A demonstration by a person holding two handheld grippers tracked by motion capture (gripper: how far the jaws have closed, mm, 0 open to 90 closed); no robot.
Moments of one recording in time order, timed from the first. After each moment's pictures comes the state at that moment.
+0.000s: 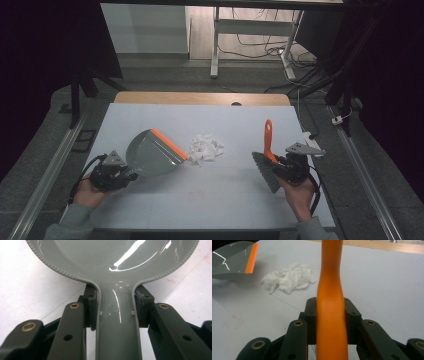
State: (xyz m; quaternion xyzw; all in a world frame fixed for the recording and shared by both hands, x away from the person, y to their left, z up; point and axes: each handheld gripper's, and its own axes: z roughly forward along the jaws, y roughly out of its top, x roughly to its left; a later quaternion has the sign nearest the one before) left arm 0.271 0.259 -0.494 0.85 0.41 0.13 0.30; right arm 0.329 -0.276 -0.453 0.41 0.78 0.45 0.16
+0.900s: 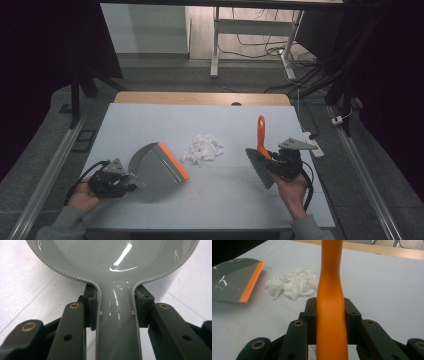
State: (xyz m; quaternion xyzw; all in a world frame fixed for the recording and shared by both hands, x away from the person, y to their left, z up) left arm 0.264 0.262 -0.503 0.89 0.35 0.09 0.27; right arm 0.338 -0.254 -0.447 0.40 0.78 0.46 0.16
